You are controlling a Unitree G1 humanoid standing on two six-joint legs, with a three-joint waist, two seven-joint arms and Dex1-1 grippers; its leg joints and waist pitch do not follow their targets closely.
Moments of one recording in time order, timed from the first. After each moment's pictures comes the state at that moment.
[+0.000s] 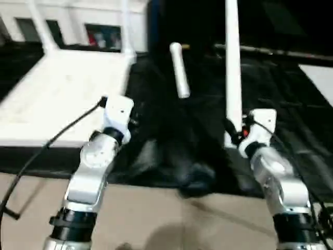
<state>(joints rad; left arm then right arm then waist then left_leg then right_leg) -0.33 0.18 -0.06 -0.04 0.04 0.25 -0.19 -0.30 -0.18 -0.11 0.13 0.23 0.34 0.16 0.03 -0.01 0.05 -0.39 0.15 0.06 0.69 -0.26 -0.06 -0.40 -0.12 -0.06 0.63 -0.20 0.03</state>
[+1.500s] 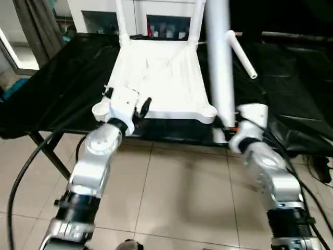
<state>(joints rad) -0.48 0.17 -0.04 0.12 -0.03 0.27 -0.28 -0.35 -0.17 -0.01 0.12 0.23 0.34 0.30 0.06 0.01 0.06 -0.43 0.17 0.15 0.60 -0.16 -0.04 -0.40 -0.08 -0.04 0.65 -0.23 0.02</state>
